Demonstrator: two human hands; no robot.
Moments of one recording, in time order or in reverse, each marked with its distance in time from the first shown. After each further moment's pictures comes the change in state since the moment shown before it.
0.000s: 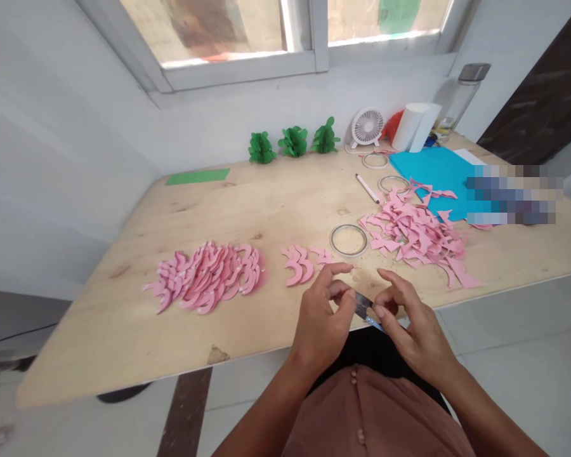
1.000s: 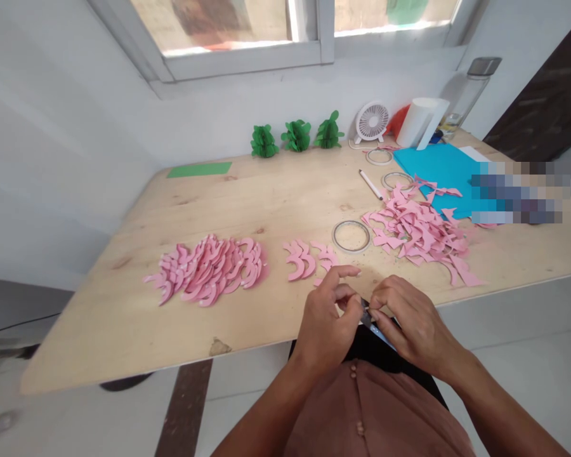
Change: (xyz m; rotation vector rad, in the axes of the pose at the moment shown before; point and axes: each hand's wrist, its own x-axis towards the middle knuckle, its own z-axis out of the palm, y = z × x) left_hand -0.008 0.000 0.001 0.047 -0.038 -0.018; right_hand 0.019 -0.009 -0.011 -0.218 -0.163 -0.427
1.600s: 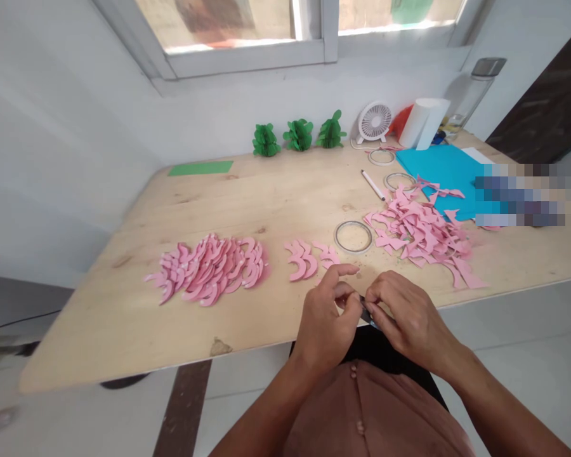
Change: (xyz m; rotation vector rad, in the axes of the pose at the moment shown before) left_hand 0.003 0.000 -0.003 0.048 0.032 0.040; right_hand 0.012 -0.001 0.002 -0.033 -0.036 0.045
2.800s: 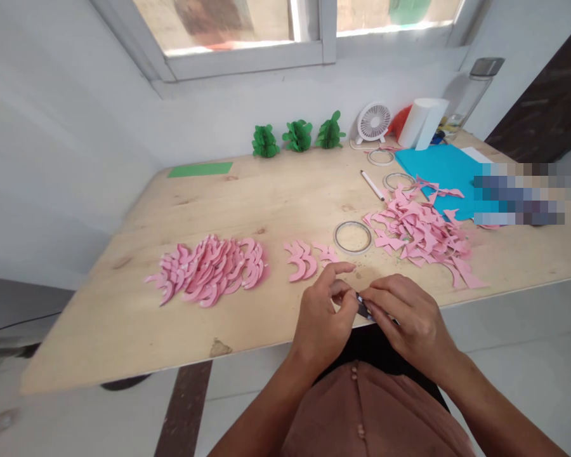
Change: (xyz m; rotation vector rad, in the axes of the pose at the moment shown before) left_hand 0.003 -0.003 -0.002 0.001 0.021 -0.004; right_hand -0.005 -0.004 0.004 -0.092 0.161 -0.022
